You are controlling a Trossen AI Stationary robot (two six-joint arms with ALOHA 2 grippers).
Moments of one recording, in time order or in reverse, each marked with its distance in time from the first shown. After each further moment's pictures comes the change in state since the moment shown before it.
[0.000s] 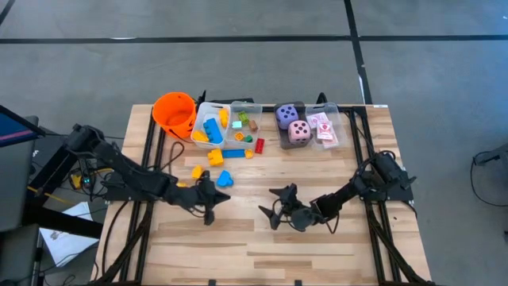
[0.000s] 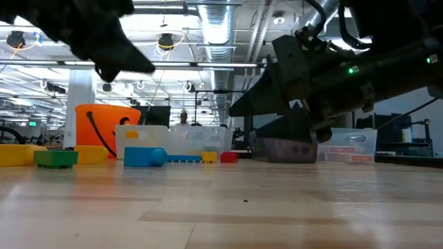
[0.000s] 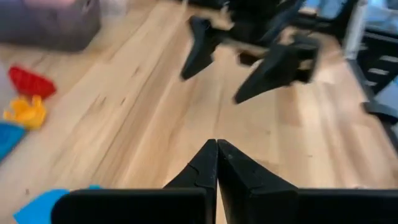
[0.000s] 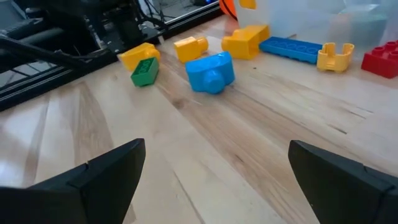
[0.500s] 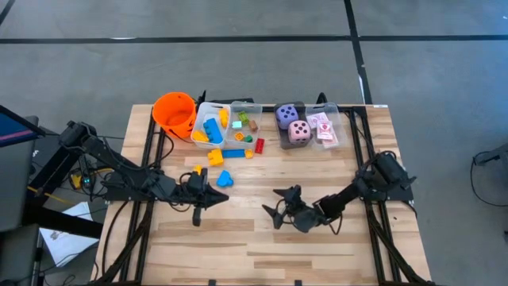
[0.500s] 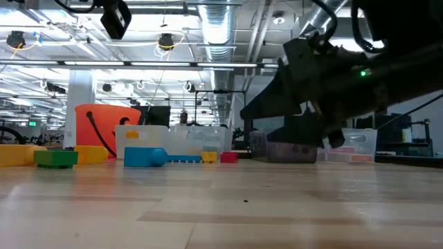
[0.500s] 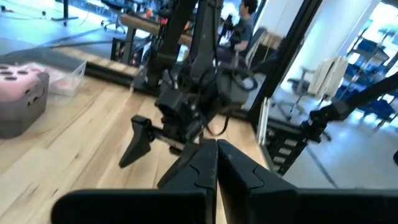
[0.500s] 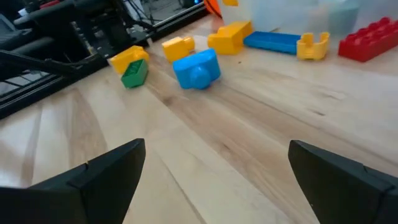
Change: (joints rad) left arm -0.042 -0.158 0.000 0.254 0.059 0.063; right arm 0.022 -0.015 -0.036 -0.021 0.054 0.103
